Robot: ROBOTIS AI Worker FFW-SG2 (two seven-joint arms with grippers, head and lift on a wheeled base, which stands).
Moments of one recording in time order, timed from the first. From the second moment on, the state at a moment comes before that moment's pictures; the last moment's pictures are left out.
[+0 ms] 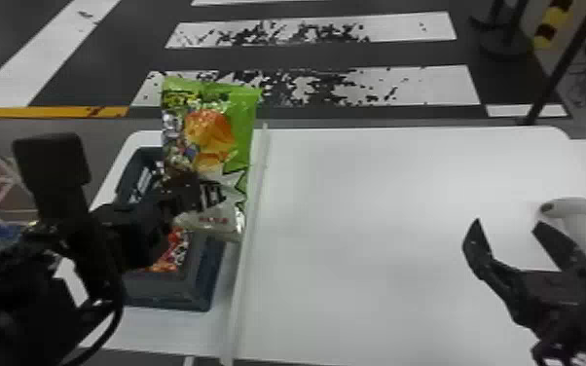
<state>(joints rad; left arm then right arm) 0.44 0.13 0.26 -2.67 0.46 1.17 -0.02 0.58 -0.23 0.07 -2.00 -0.26 0.04 -0.12</state>
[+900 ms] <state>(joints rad) 0.31 0.17 -0.39 -2.21 0.14 0.94 -0.14 0.53 -0.22 0.02 -2.03 -0.32 0.06 -0.12</state>
